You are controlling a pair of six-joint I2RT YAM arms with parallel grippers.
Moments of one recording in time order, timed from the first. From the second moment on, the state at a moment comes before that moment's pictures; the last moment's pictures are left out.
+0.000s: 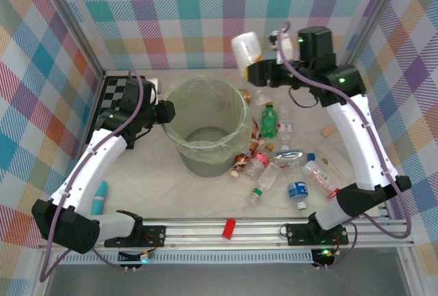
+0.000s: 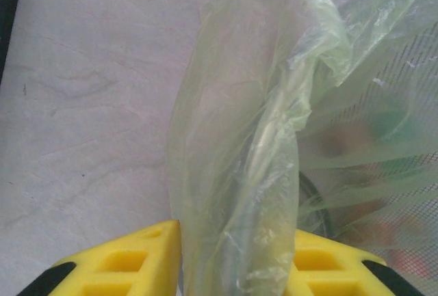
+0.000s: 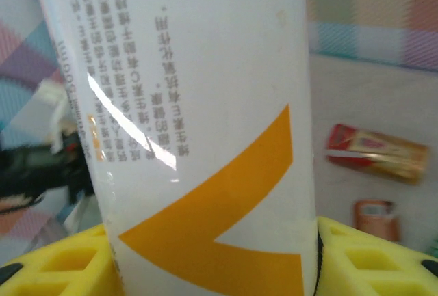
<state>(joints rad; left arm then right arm) -0.32 1.25 1.29 -0.77 0.01 -0.38 0.47 1.56 2.06 -1.04 -0.42 0.22</state>
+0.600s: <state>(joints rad) -0.32 1.28 1.32 -0.79 -0.02 -0.36 0.79 1.96 2.22 -1.28 -0.30 0.14</state>
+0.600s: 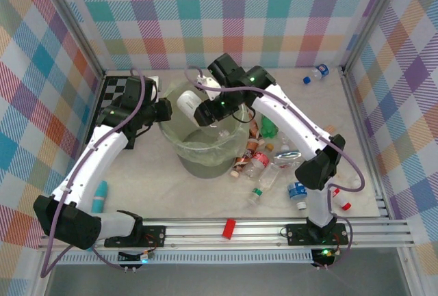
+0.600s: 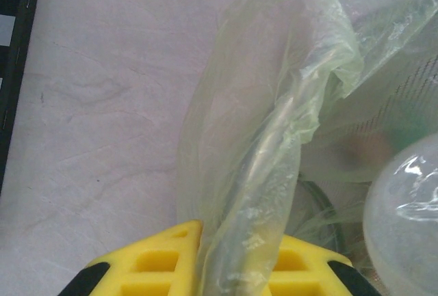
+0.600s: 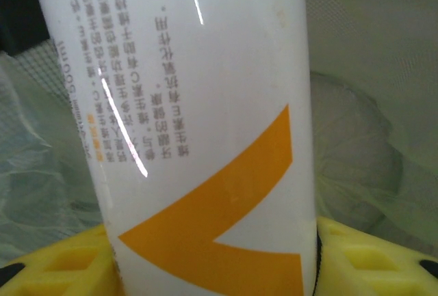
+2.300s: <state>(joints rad) -0.32 1.30 1.34 -0.79 -0.03 -0.37 0.61 1.61 2.13 -1.34 -0.12 0.17</state>
